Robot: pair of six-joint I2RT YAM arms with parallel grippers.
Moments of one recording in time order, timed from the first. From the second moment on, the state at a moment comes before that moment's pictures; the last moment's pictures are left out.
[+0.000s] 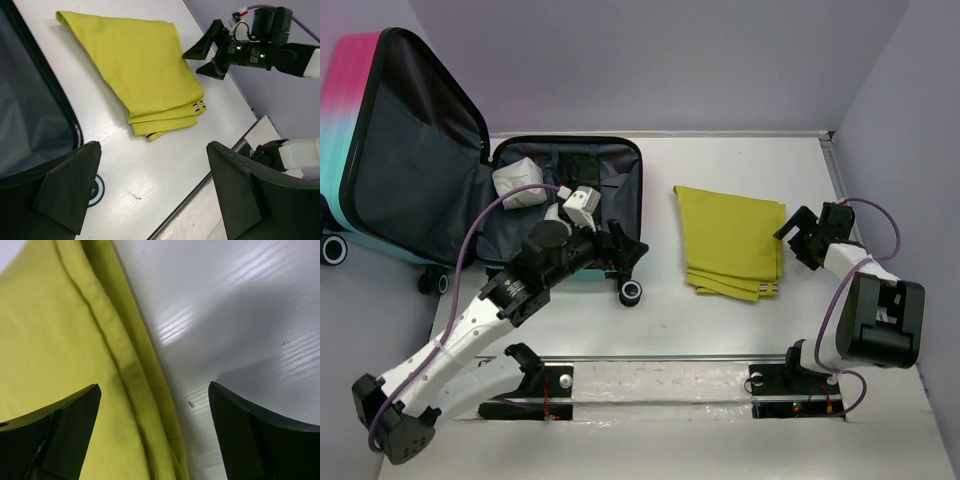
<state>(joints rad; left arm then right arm) -0.70 0.81 0.78 -0.20 0.11 -0.55 -0.24 1.38 0.69 -0.13 -0.13 0.57</state>
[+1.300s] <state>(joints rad) -0.86 2.08 1.57 -0.31 -0.23 -0.44 -0.20 1.38 0.58 -0.03 -0.18 0.60</state>
